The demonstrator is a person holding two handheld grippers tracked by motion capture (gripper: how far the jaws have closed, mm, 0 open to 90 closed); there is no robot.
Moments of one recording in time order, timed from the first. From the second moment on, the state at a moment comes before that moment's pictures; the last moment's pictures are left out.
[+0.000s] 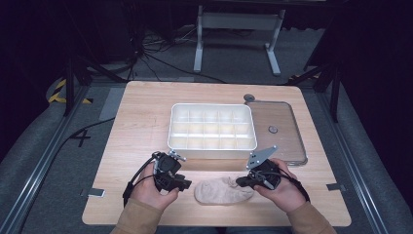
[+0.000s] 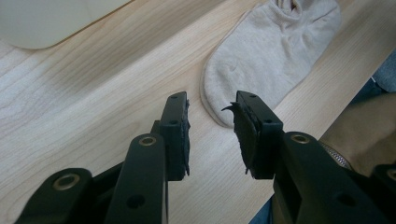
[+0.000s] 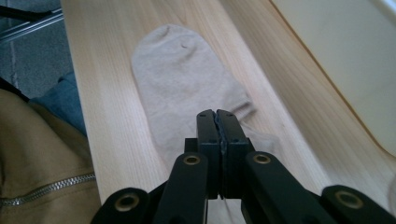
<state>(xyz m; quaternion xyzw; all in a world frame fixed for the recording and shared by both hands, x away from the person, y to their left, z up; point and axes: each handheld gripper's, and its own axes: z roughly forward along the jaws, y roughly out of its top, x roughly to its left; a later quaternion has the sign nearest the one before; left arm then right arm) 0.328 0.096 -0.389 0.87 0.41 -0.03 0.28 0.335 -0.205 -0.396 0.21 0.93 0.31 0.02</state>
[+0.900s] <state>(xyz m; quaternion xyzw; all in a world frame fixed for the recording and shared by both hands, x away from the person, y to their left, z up) 0.331 0.071 -0.421 0.88 0.41 -0.05 0.25 0.323 -0.162 -0.432 0.18 0.94 0.30 -0.01</state>
